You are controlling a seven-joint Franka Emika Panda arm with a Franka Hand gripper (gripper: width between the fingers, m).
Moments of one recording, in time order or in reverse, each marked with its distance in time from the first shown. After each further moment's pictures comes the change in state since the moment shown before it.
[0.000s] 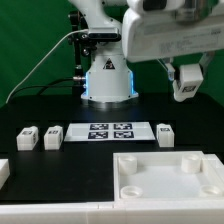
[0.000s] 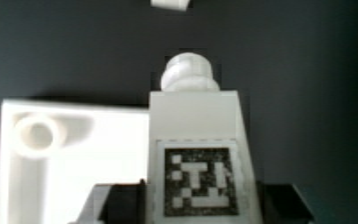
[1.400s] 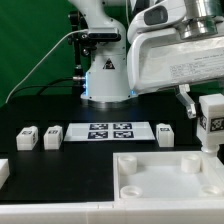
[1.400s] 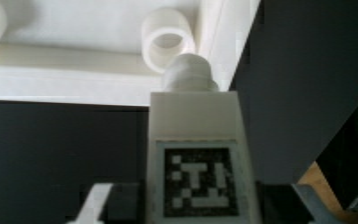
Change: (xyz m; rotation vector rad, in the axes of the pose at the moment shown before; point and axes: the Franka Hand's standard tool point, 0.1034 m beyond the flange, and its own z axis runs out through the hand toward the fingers) arm 0.085 0.011 0.033 0.002 0.555 -0.077
